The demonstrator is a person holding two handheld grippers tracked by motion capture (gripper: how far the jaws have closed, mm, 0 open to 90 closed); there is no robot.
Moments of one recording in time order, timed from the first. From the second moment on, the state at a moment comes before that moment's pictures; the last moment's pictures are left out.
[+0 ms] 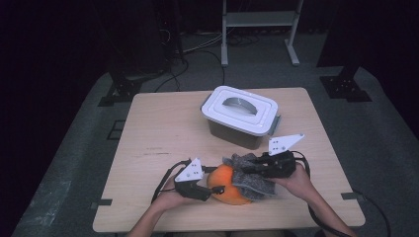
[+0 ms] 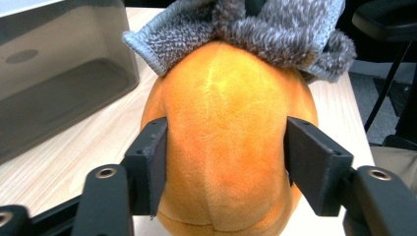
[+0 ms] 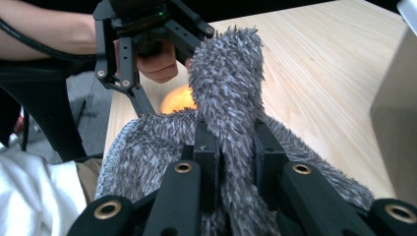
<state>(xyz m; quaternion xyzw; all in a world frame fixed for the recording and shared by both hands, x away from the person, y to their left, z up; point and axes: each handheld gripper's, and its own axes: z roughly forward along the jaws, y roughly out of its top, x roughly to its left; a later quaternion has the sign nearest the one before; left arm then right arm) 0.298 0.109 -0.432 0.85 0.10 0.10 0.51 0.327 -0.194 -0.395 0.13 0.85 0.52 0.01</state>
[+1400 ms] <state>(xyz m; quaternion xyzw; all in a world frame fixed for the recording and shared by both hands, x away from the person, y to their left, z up) 0.305 0.096 -0.424 0.86 0.09 0.08 0.50 0.313 -0.168 -0.395 0.09 0.84 0.54 0.01</state>
